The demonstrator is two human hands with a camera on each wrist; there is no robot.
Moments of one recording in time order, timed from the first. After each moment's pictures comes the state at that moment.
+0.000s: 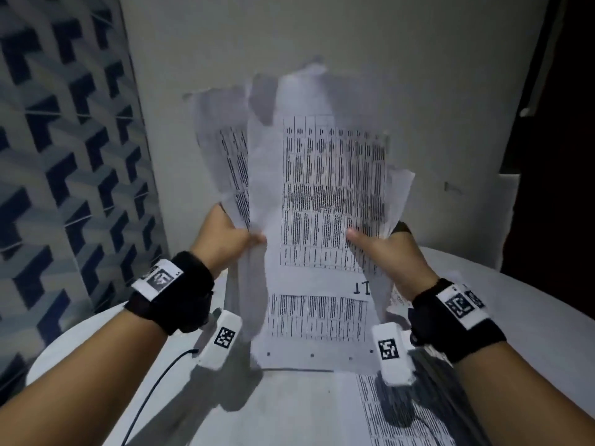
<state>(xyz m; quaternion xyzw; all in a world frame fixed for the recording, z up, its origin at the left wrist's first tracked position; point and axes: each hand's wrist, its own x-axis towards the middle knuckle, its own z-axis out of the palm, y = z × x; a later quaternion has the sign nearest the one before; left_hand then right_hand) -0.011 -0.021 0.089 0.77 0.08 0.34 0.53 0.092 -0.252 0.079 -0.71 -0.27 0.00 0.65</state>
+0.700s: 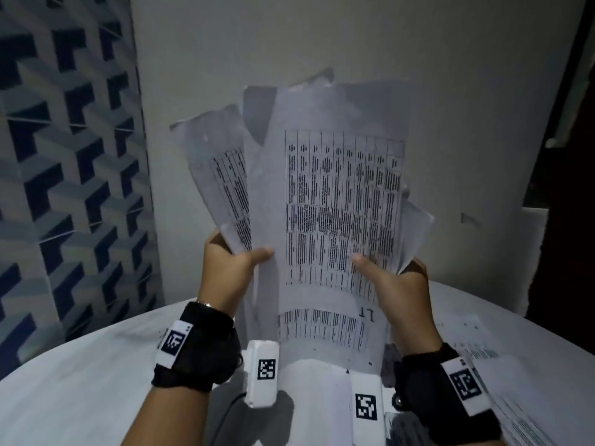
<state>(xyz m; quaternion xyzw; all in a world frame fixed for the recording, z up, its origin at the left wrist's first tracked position) 0.045 -0.017 0.059 0.62 0.06 0.48 0.62 0.139 -0.224 0.050 -0.61 -0.26 -0.09 0.74</state>
